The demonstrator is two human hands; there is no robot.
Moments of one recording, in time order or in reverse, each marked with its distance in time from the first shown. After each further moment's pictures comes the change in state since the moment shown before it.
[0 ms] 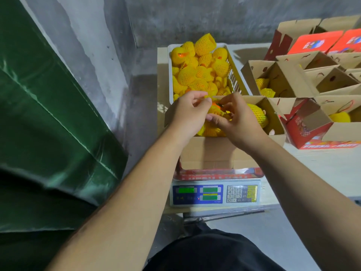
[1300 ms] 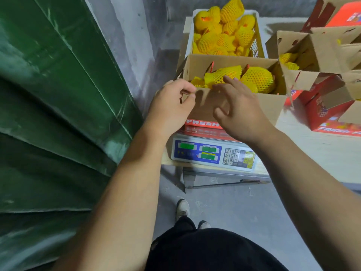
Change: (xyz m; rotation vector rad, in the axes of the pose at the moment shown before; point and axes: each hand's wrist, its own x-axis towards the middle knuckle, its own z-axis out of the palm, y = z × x) left_hand -0.129 -0.035 -0.019 0.486 0.190 0.135; right_hand -0.097 -0.011 -0.023 -0.366 -0.219 -0.195
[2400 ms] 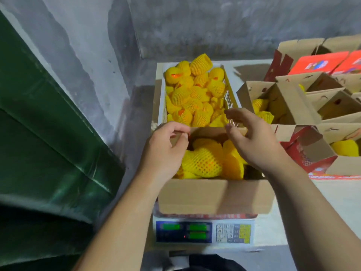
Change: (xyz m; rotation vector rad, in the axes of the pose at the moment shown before) left_hand 0.149 0.007 0.040 -0.250 -0.111 0.025; right_hand 0.129 0.085 -0.055 0.221 0.188 0.157
